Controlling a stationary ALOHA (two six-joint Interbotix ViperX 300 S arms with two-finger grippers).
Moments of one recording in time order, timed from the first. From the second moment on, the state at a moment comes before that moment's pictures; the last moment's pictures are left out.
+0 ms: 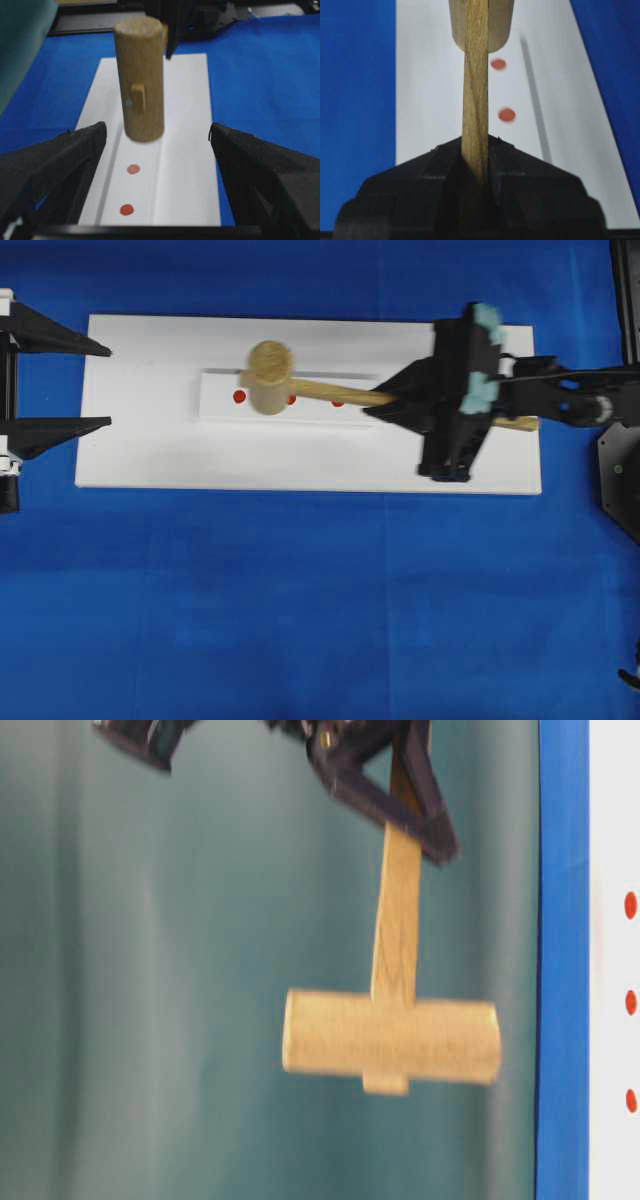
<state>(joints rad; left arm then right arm) 0.08 -0.95 1.18 -0.02 -0.10 0.12 -0.06 -0.26 0.82 0.92 -0.13 -0.76</state>
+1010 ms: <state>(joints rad) 0.08 -0.62 1.13 -0.02 -0.37 0.09 -0.04 -0.13 0.68 0.87 -0.11 -0.77</state>
